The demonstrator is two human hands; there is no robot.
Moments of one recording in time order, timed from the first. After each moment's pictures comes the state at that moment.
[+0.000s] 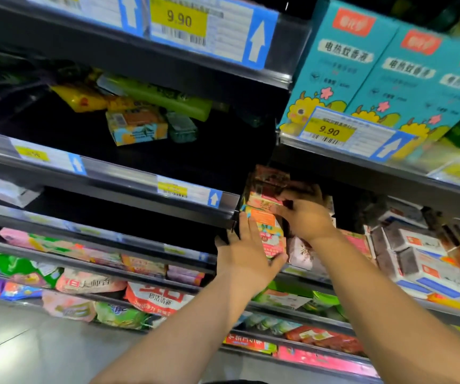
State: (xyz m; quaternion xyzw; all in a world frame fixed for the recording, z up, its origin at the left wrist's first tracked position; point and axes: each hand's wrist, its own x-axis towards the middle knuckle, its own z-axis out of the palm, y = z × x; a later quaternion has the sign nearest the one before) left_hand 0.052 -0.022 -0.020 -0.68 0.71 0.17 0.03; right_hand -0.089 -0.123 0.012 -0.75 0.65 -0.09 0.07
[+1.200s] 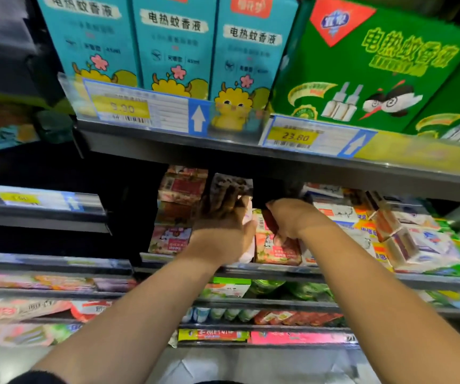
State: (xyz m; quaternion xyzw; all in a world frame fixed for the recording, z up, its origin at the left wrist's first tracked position) left_hand -0.057 -0.067 -0.012 -0.56 0.81 0.00 -0.16; right_hand -0.223 -0.097 0.061 -0.73 0.64 0.22 0.11
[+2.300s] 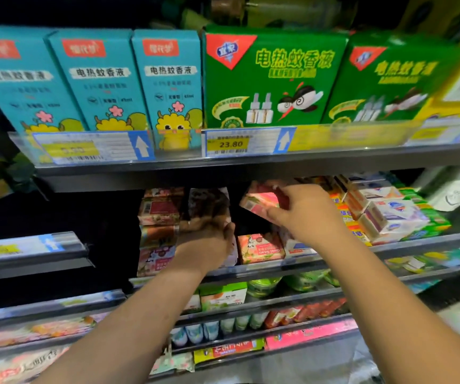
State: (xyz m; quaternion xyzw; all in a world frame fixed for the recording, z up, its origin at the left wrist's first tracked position) left_hand -0.064 -0.057 0.011 -0.58 0.81 -0.03 -0.05; right_hand -0.259 -0.022 0.102 -0.69 0.70 -0.19 0.04
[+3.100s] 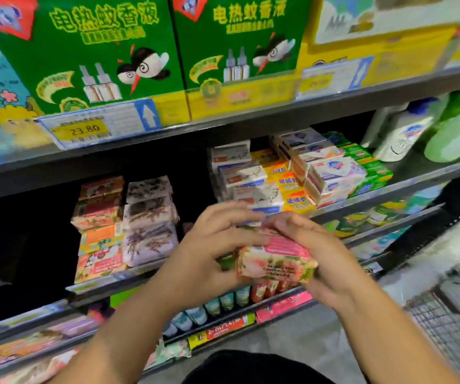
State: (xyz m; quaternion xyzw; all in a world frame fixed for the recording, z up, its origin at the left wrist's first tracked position) left_hand -0.140 0.031 0.066 -0.14 0.90 0.21 -0.36; right_hand -0.327 0.109 0.071 -0.24 0.42 -0.58 0.65
